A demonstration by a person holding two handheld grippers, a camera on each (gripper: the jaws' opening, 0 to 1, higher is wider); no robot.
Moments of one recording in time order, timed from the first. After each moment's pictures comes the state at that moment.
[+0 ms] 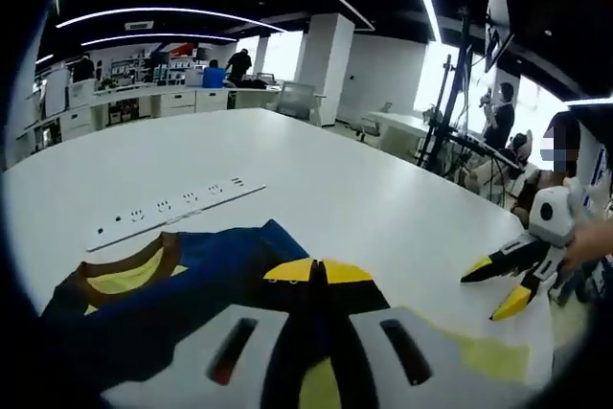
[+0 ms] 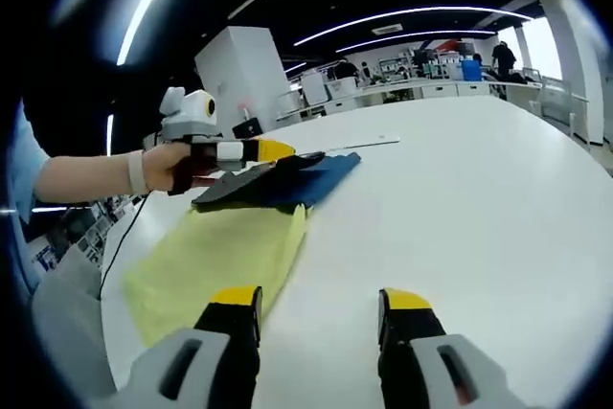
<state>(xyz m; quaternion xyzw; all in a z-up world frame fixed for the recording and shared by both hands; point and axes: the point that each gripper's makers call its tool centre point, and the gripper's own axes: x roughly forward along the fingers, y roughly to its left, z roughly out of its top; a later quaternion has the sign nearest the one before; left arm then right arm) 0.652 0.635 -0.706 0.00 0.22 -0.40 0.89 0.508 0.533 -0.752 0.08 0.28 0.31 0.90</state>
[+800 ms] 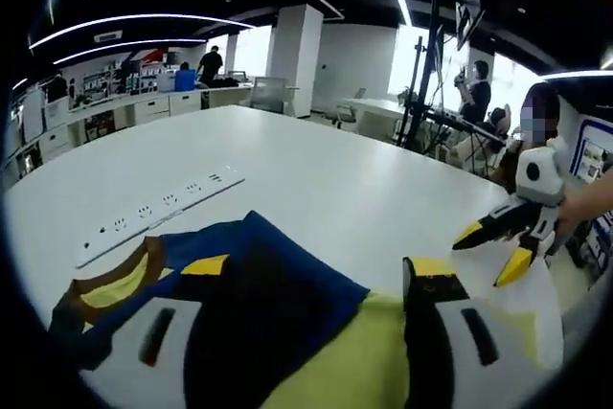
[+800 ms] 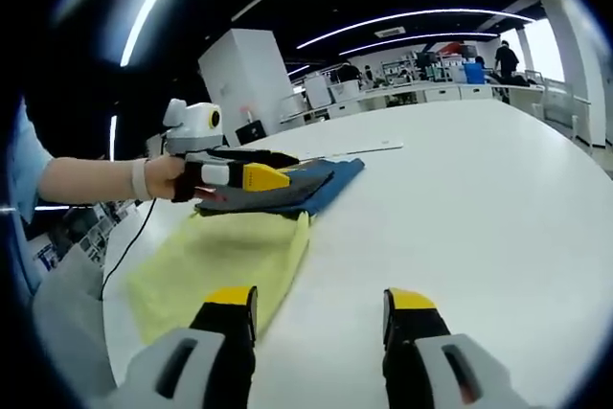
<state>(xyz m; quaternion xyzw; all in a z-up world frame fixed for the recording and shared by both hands) 0.640 0.637 -0.712 0.04 0.22 -0.46 0.86 0.512 0.539 -0.745 0.07 0.27 0.32 0.90</state>
